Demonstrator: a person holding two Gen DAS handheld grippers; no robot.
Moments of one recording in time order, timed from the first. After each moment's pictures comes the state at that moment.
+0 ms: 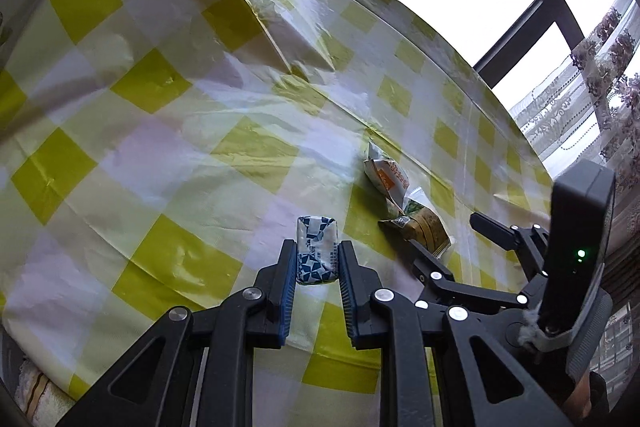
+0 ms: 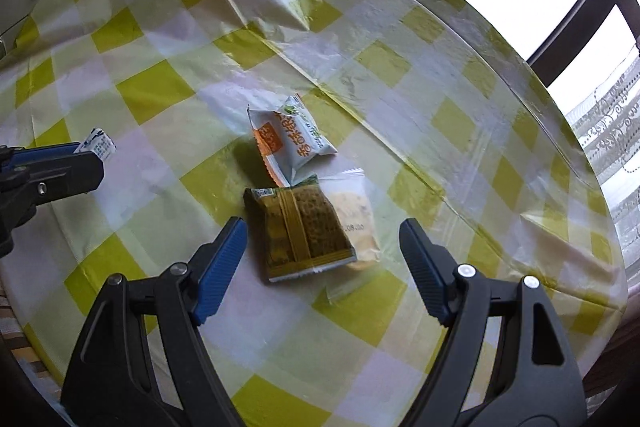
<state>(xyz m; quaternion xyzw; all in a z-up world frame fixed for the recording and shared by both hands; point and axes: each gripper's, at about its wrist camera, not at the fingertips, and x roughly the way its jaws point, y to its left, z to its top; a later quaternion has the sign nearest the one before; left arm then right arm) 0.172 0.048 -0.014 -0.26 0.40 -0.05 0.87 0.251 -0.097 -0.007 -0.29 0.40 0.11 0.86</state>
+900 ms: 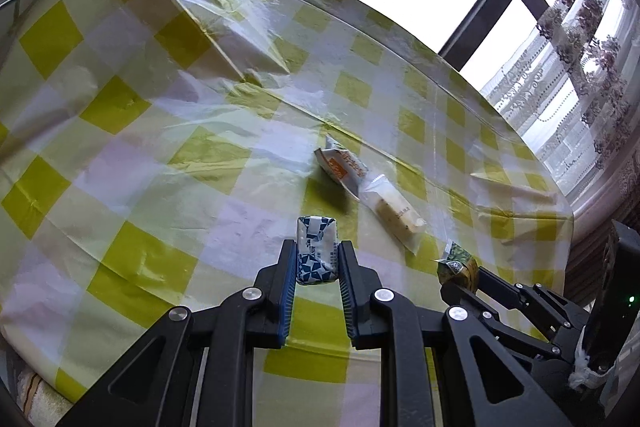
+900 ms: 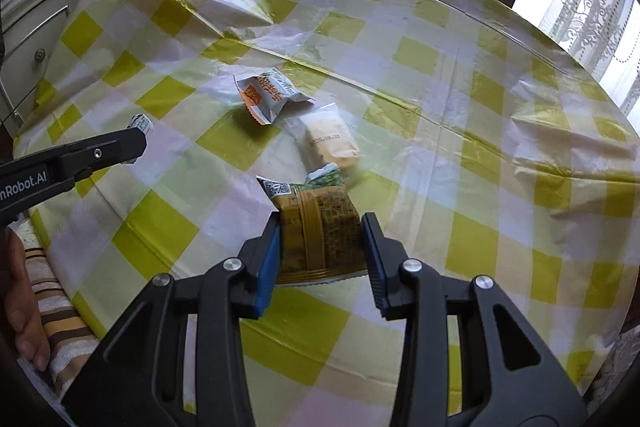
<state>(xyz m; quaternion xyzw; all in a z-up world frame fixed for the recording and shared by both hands) 0.163 0.017 0.002 -0.21 0.38 -0.10 0.89 0.182 -0.168 0.018 -0.13 0.41 0.09 0.90</state>
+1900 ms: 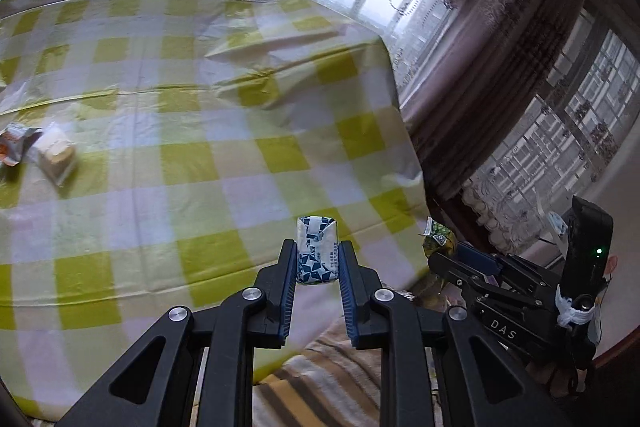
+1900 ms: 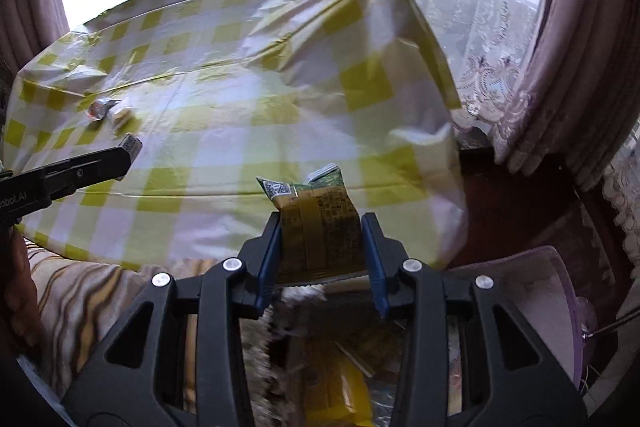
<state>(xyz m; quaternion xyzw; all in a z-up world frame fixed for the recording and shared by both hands) 0.088 -0.236 0.039 -0.06 0.42 -0.39 0.82 0.008 -0.426 0.031 0.05 0.41 -0.12 0.90</state>
